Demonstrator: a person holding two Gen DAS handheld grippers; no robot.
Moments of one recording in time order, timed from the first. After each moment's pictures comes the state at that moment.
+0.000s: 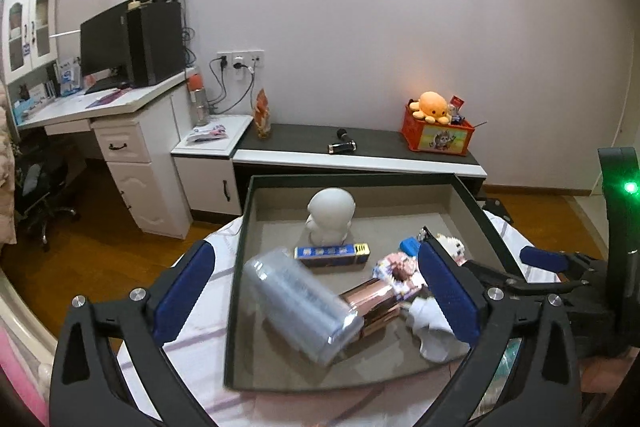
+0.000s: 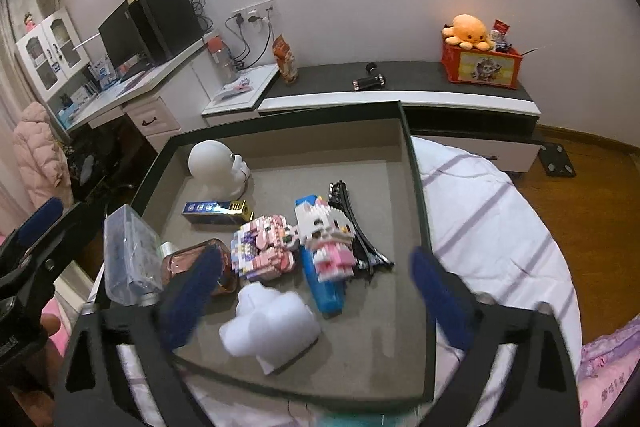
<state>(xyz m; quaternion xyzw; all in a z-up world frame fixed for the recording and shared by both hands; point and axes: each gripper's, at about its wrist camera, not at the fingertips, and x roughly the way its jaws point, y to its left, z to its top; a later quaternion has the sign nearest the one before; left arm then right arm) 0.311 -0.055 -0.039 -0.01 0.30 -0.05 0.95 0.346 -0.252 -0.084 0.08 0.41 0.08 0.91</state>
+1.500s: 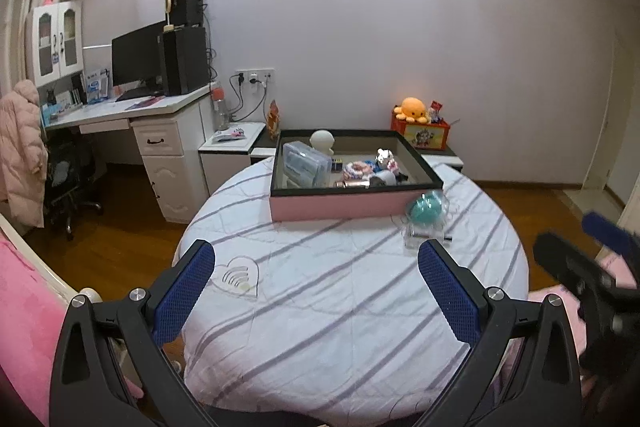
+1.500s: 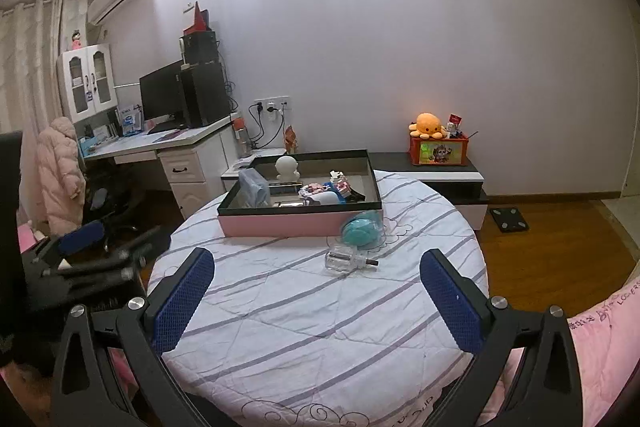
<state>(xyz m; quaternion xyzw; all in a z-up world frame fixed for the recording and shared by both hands) 0.035 -0.042 -0.020 0.01 0.26 -0.05 0.96 0.025 -0.227 -0.013 0.04 0.23 0.05 0.97</state>
